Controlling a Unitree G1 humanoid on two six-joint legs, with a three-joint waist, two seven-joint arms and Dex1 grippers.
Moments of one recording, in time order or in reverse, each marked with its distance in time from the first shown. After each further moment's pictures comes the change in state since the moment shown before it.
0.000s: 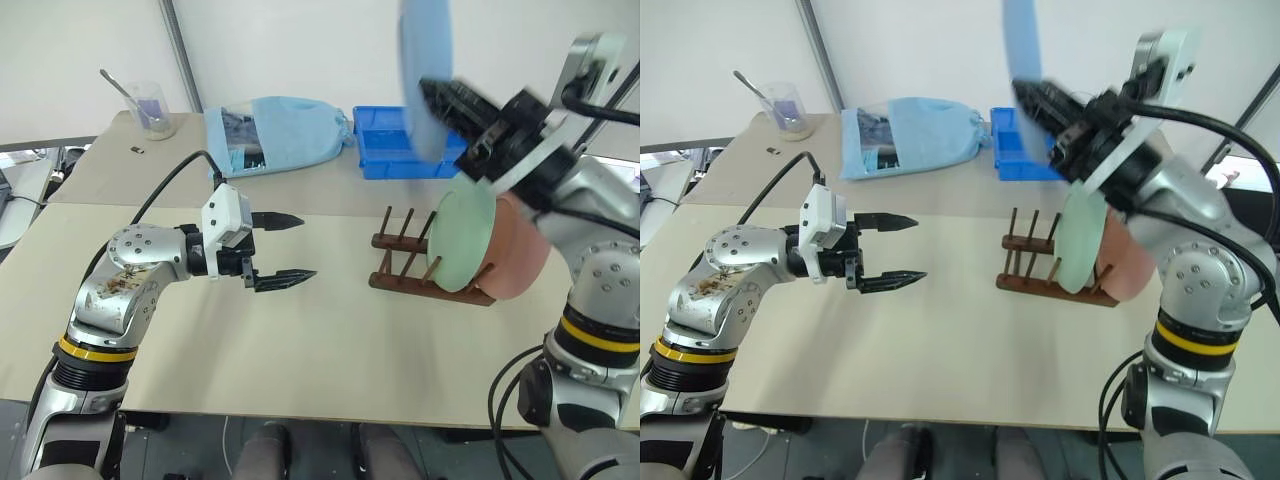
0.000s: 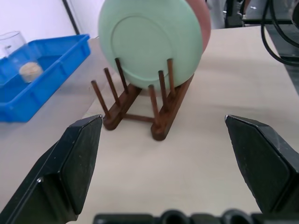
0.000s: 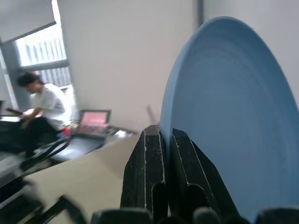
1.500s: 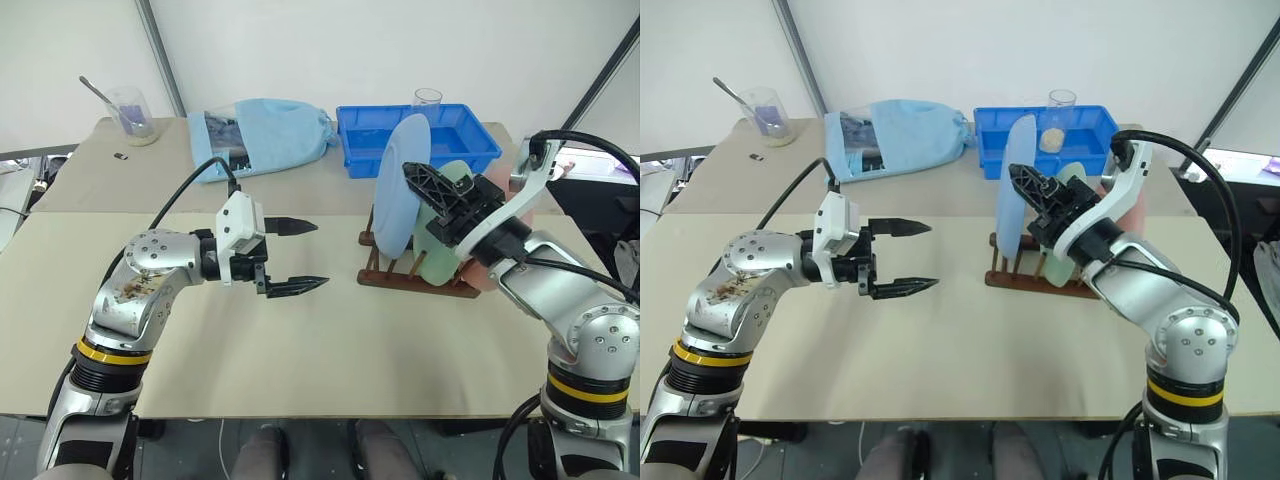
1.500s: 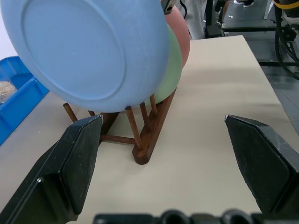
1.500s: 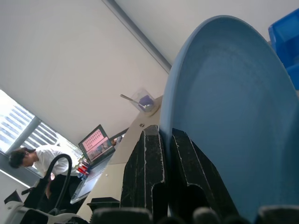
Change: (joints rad) left arm -0.005 -0.058 -0.022 -0.010 0.022 -0.015 -0.010; right arm 0.214 0.020 0.139 -0.081 0.630 -0.229 -0.786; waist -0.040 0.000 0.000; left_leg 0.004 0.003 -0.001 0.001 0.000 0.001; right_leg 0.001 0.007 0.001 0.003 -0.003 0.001
